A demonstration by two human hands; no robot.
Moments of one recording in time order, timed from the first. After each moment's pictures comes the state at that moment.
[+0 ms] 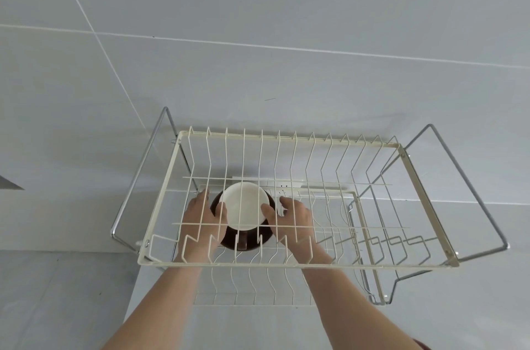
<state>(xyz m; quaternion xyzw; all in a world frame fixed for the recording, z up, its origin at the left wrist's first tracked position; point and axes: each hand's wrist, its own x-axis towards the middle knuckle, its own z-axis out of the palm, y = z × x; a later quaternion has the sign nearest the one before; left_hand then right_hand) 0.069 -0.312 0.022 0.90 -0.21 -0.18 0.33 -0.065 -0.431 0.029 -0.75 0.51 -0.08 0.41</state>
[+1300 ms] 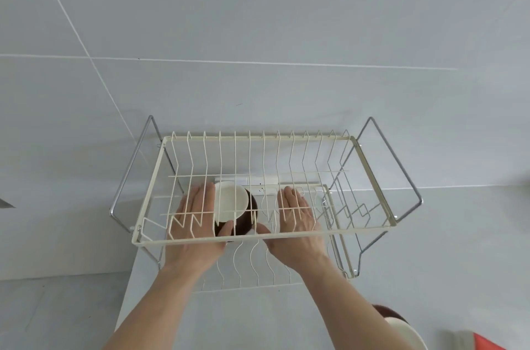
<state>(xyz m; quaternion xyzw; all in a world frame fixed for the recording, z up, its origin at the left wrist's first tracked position) 0.021 -0.282 0.050 0.87 -0.46 -0.02 0.15 -0.141 -0.411 0.045 -0.91 0.37 -0.09 0.15</state>
